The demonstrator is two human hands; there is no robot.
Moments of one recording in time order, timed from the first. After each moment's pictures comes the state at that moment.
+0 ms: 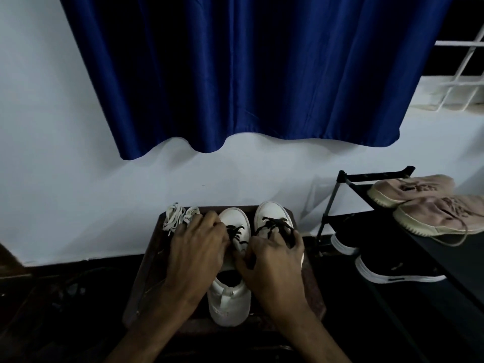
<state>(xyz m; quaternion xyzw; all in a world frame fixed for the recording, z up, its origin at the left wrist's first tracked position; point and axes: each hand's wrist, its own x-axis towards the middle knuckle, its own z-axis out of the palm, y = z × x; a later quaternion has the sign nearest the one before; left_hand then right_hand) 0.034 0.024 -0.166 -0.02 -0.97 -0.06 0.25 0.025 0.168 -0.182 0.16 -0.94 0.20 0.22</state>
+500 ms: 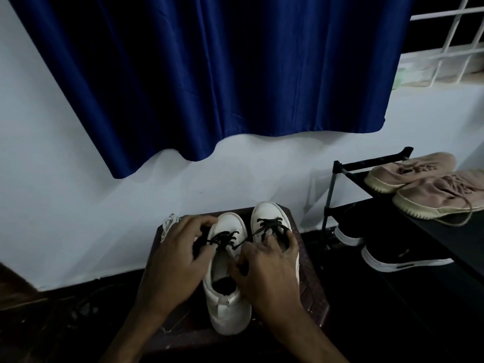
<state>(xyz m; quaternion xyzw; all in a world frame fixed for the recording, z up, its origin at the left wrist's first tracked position) 0.045 0.008 -0.149 -0.05 -0.94 -0.27 0.19 0.023 0.169 -0.192 0.14 -0.94 0.19 0.26</state>
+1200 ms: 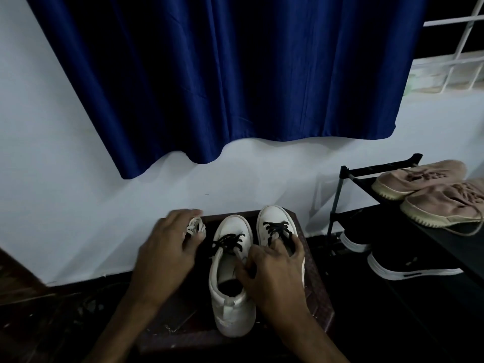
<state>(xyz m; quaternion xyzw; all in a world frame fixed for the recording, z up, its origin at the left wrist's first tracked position) 0.044 -0.010 -0.137 0.03 -0.95 -0.22 0.20 0.021 0.171 -0.197 0.15 -0.92 0.21 0.28</state>
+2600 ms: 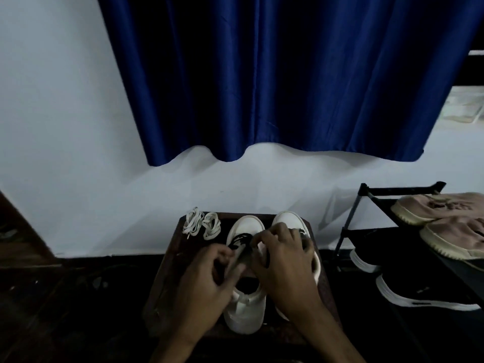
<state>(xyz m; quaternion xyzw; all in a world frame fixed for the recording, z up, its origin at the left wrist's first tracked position) 0.081 0.028 -0.176 0.06 -0.89 -0.39 0.21 0.011 0.170 -0.176 0.16 -0.95 0.20 0.20</state>
